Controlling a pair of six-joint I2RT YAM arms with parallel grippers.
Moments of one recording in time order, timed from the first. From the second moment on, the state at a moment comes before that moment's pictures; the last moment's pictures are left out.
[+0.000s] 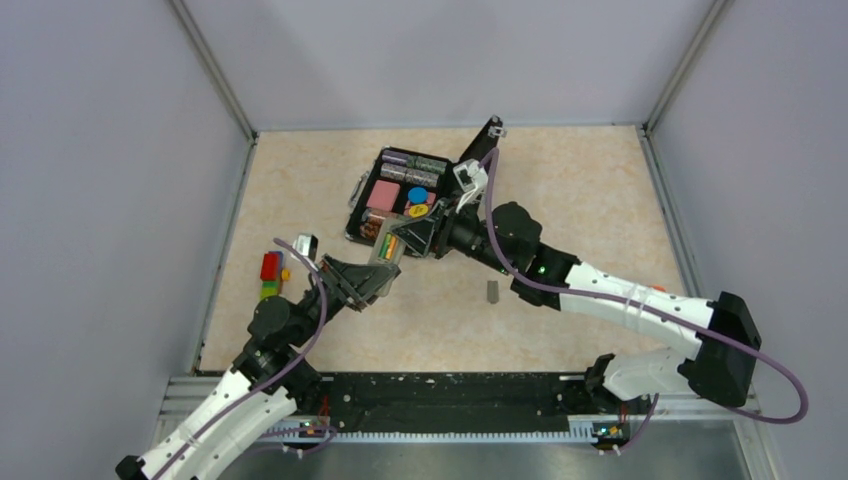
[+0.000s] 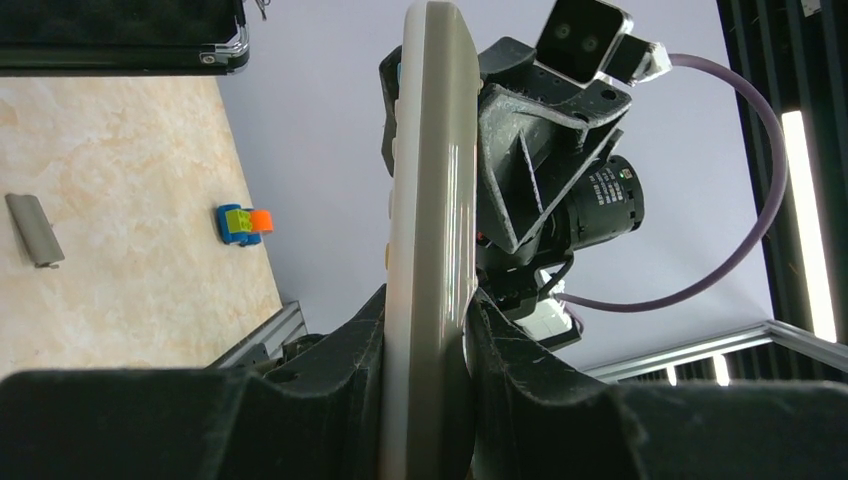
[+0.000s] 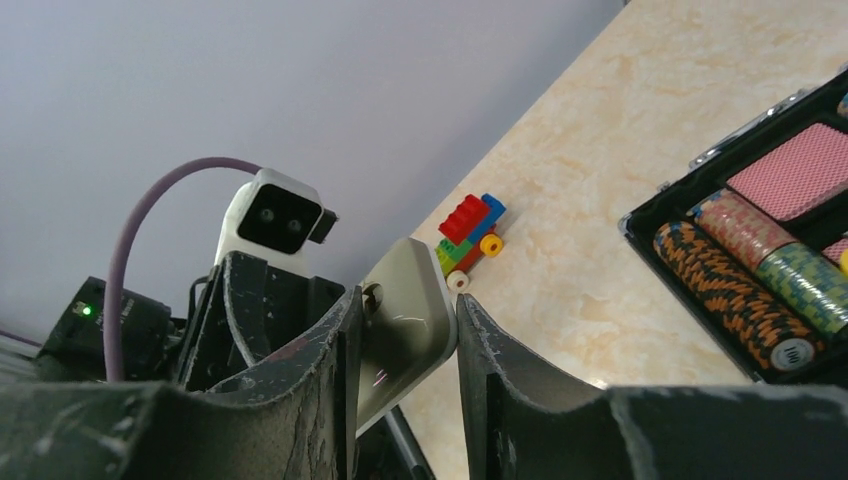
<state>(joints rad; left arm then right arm) -0.67 0.31 0.34 0.20 0.16 -1.44 1.01 1.28 1.00 0.30 -0.03 0.63</state>
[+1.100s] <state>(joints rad) -0.66 0.50 0.63 -0.08 0.61 -0.94 0.89 1.17 1.18 -0.21 -0.53 0.57</state>
